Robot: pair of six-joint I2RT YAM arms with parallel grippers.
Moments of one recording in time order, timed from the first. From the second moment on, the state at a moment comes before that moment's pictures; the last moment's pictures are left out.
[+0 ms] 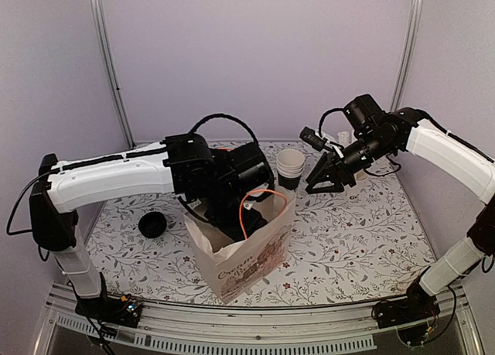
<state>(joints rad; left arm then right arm) -1.19 1.79 1.68 -1.14 -0.05 -0.49 0.57 1.51 1.47 -0.98 -0.73 -0.47</state>
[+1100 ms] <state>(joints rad) -1.22 1.24 1.68 -1.35 -0.26 -0.68 0.57 1.38 1.55 -1.14 -0.85 -0.66</state>
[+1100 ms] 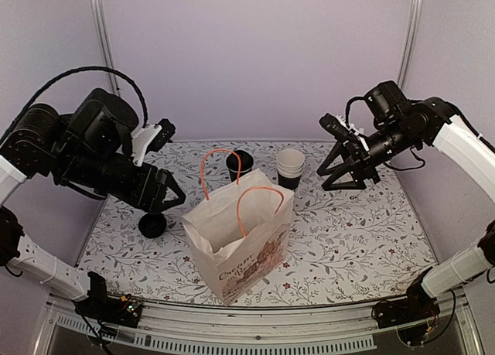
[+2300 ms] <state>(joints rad) -1.06 1.53 1.76 -1.18 -0.50 -0.13 0.09 1.16 0.93 -0.68 -0.89 -0.55</state>
